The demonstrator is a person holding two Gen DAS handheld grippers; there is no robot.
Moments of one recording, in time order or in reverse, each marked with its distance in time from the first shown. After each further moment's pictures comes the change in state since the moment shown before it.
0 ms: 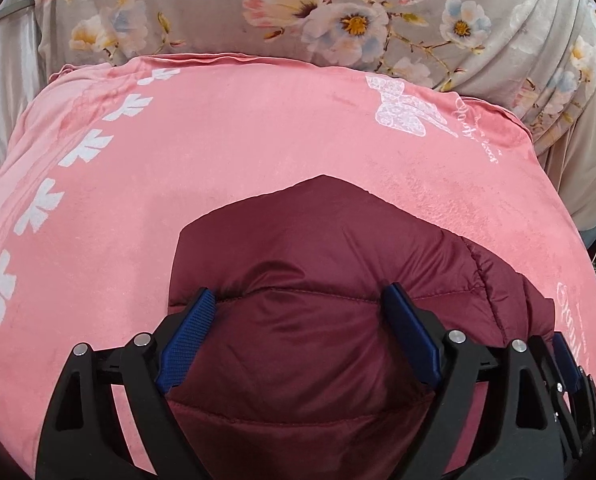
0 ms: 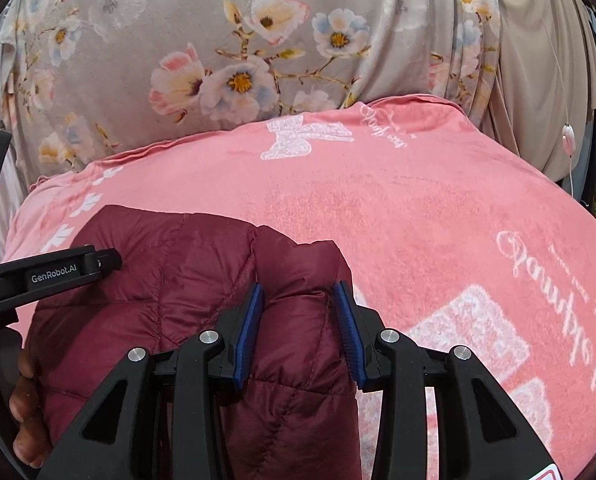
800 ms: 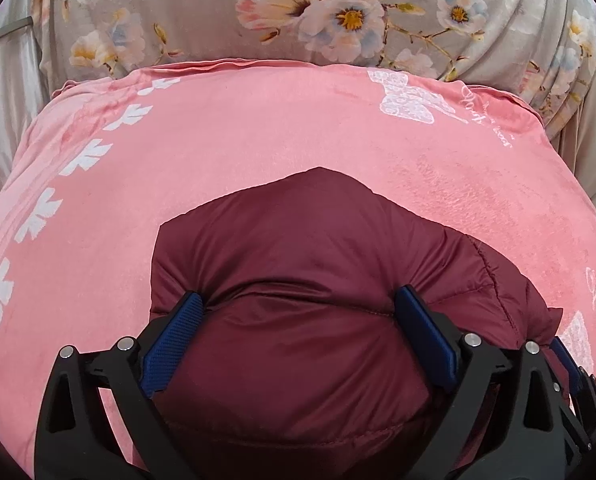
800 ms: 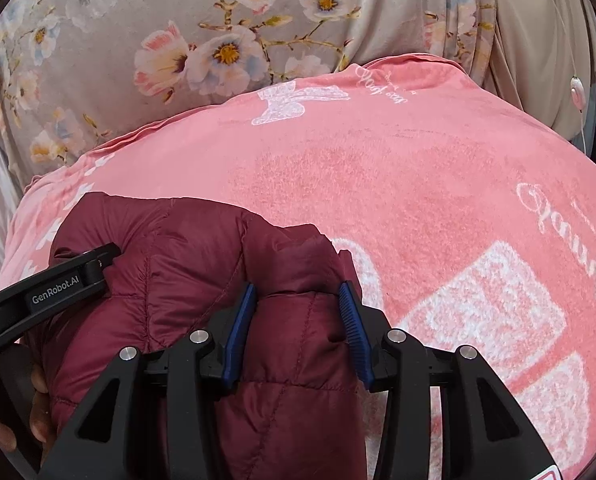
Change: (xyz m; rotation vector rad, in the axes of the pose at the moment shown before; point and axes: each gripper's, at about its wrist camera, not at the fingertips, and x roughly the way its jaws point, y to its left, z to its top) left arm 0.027 -0.015 -0.016 0.051 -0.042 0.076; right arm 0.033 -0.009 -0.018 0.068 0.089 0.022
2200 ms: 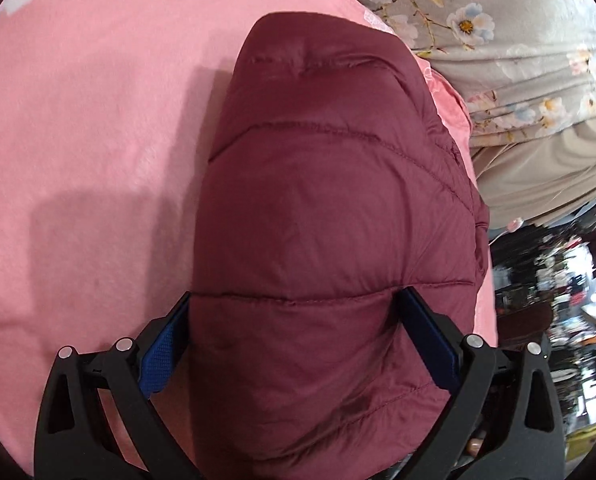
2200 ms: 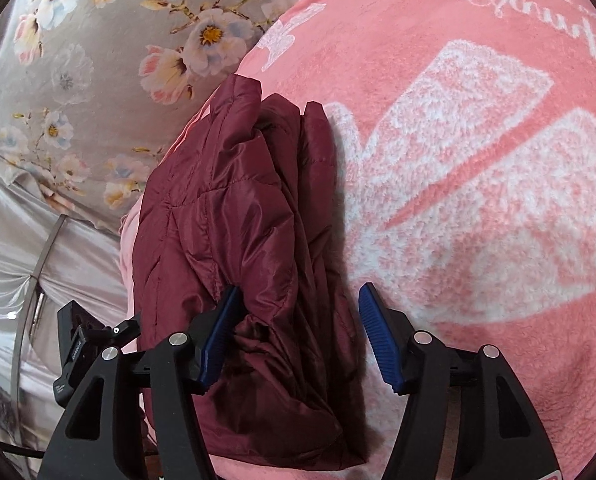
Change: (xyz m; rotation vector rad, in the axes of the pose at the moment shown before) left arm -0.023 0.102 -0.075 -0.360 0.385 -0.545; right arm -0.042 -0.065 -0.072 0.434 0.286 0.435
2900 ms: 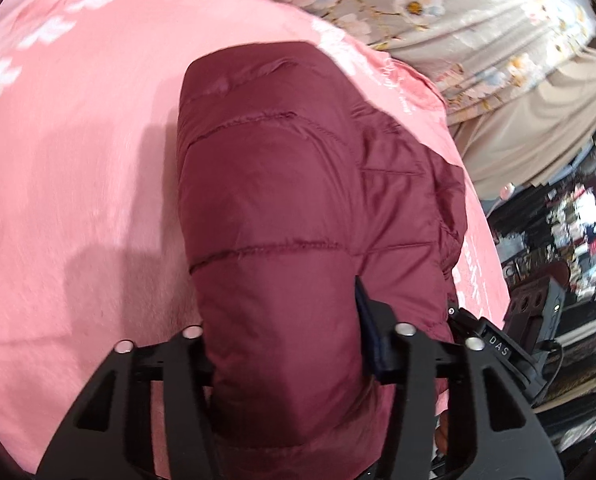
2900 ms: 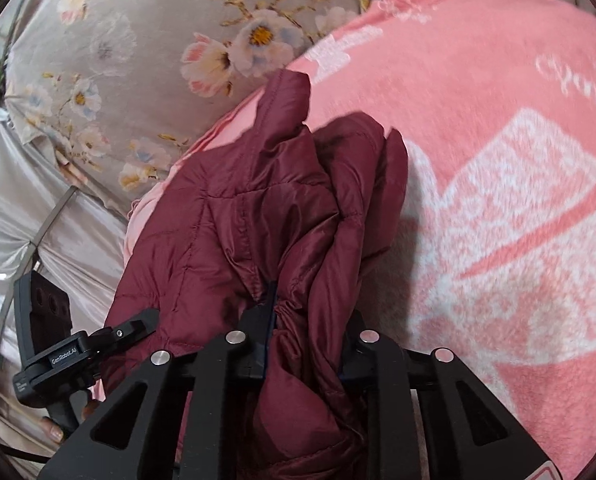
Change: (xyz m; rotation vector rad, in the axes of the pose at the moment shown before) left arm -0.025 -0.041 0.006 0.241 -0.059 0.048; right arm -0.004 0.059 0.006 -0.183 -0.079 0.001
